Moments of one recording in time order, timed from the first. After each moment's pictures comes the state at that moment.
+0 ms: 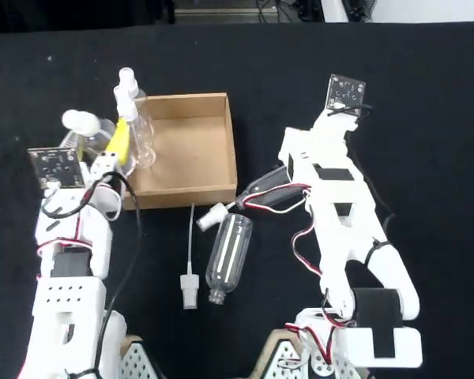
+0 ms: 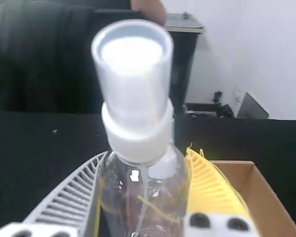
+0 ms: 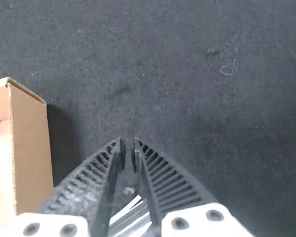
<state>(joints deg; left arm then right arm) -7.6 -63.3 77.3 -2.3 0.6 0.2 -9.5 45.8 15.1 -14.0</state>
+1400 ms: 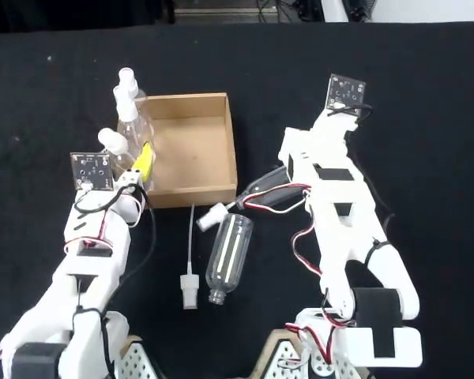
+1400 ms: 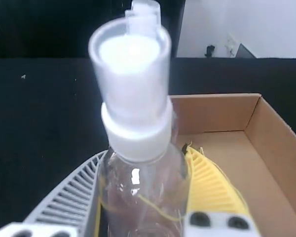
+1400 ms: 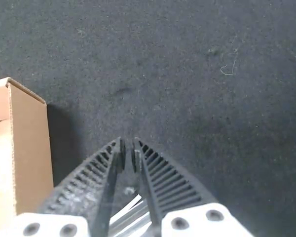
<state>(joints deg) -4.0 -31.2 83.4 -31.5 0.6 0.2 -9.5 45.8 15.1 -14.0</state>
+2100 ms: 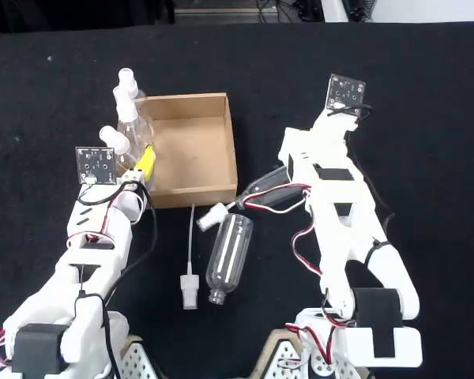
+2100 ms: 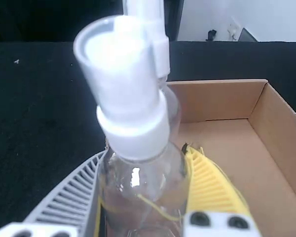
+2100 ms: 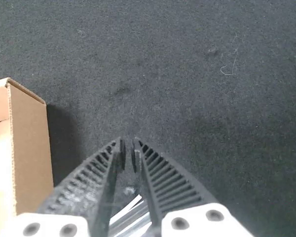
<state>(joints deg) -4.0 -24.8 80.5 -32.0 0.6 0.2 -9.5 45.8 15.1 -14.0</state>
